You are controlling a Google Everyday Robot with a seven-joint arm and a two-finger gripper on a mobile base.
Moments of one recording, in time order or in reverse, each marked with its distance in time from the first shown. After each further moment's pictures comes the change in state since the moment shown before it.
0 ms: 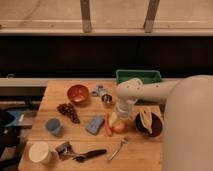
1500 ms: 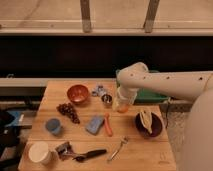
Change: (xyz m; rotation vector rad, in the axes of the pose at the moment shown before) arm -0.042 0.004 -0.124 0.084 -0.238 -0.088
